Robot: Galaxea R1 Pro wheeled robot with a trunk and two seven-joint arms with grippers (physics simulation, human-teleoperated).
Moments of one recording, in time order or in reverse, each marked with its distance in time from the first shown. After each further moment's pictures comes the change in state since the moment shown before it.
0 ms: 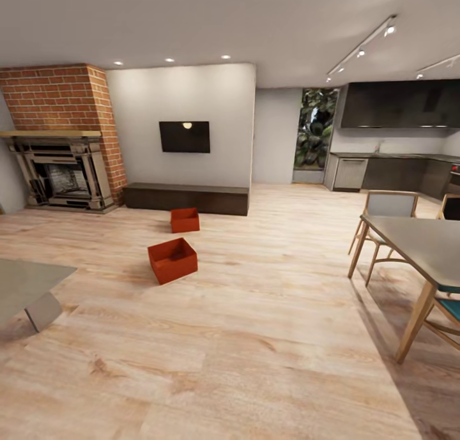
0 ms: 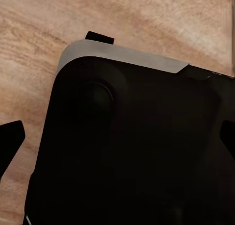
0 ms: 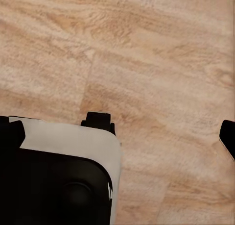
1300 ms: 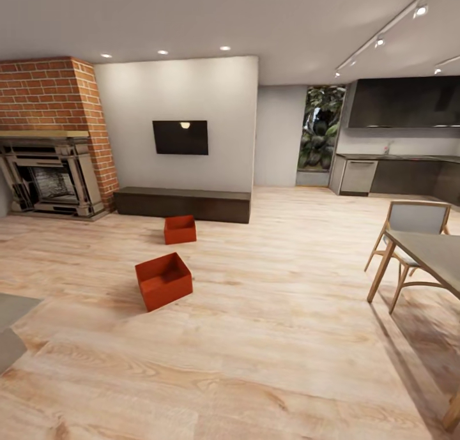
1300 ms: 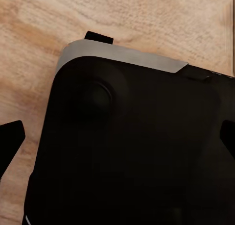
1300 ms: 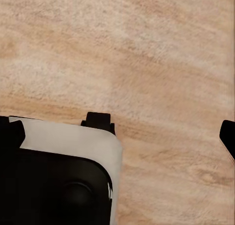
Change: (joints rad) left arm 0.000 -0.001 0.000 0.000 -0.001 0.000 0.000; right arm 0.000 0.000 0.000 0.000 0.000 0.000 0.000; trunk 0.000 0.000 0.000
